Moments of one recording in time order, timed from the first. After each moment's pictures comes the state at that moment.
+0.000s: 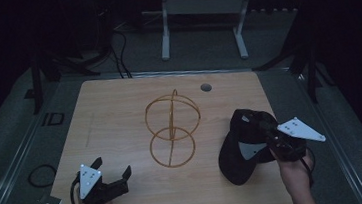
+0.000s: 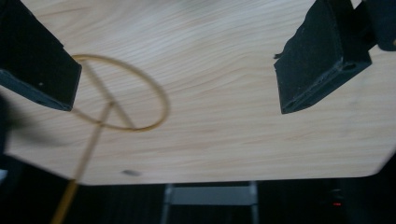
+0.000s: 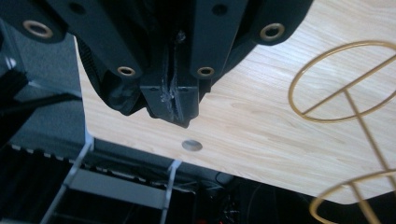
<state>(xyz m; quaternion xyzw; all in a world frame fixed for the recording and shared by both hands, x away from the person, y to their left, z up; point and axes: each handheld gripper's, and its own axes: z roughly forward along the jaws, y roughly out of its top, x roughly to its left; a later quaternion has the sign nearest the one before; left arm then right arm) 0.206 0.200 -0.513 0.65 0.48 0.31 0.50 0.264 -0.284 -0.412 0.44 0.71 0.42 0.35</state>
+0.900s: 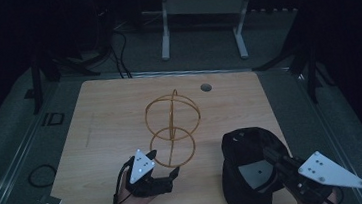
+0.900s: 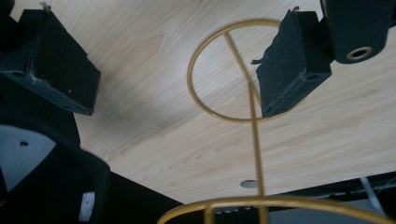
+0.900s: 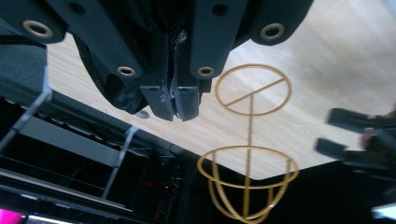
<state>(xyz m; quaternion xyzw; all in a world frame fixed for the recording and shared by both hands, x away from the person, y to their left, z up) 0.221 0.095 -0.472 0.75 0.37 0.20 0.51 0.164 -0.276 -0.370 0.32 0.74 0.49 0.33</state>
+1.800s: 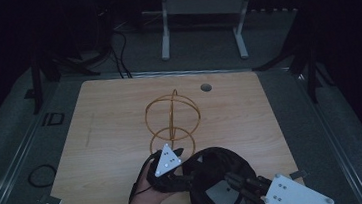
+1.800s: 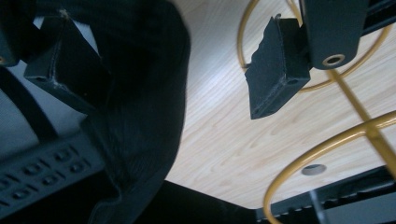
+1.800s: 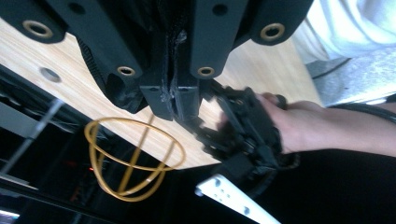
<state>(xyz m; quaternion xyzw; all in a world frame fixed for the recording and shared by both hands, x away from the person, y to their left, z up) 0.231 0.049 -0.457 0.80 0.29 0.16 0.50 0.137 -0.211 -0.370 0.20 0.79 0.52 0.24</state>
